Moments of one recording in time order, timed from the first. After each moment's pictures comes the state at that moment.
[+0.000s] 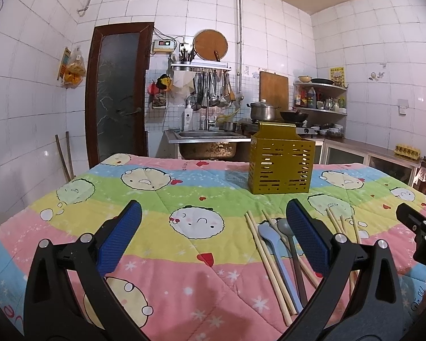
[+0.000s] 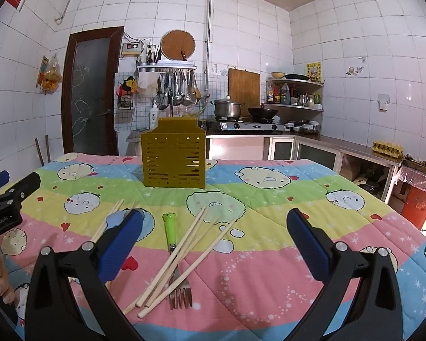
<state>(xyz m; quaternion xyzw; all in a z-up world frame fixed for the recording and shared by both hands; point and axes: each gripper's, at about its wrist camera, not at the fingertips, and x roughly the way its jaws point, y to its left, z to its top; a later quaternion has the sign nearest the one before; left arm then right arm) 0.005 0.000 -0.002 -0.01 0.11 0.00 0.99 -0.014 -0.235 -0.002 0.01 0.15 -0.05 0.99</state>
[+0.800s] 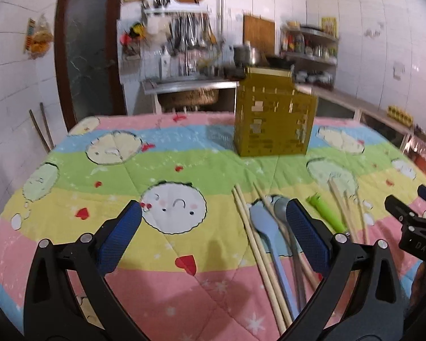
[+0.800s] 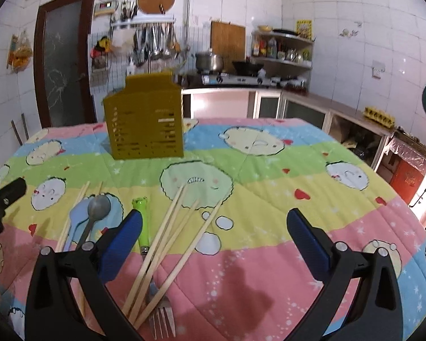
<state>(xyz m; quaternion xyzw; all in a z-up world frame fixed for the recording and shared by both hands) 0.102 -0.013 -0.003 0.01 0.28 -0.05 0.96 0.068 -0.248 -0.008 0.03 0.25 -0.09 0.96</state>
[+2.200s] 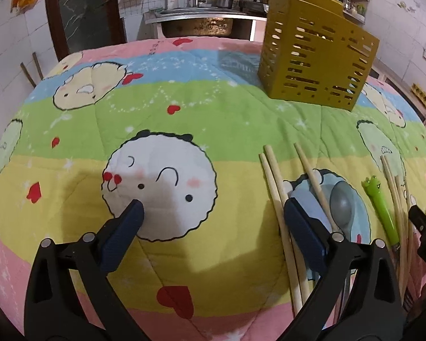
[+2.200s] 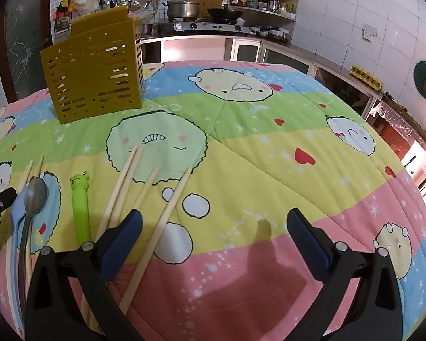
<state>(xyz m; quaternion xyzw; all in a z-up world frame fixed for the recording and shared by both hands) 0.190 -0.010 -0.063 -0.01 0.44 -0.03 0.90 0.128 -0.272 -0.053 0.04 0.38 -0.16 0.91</state>
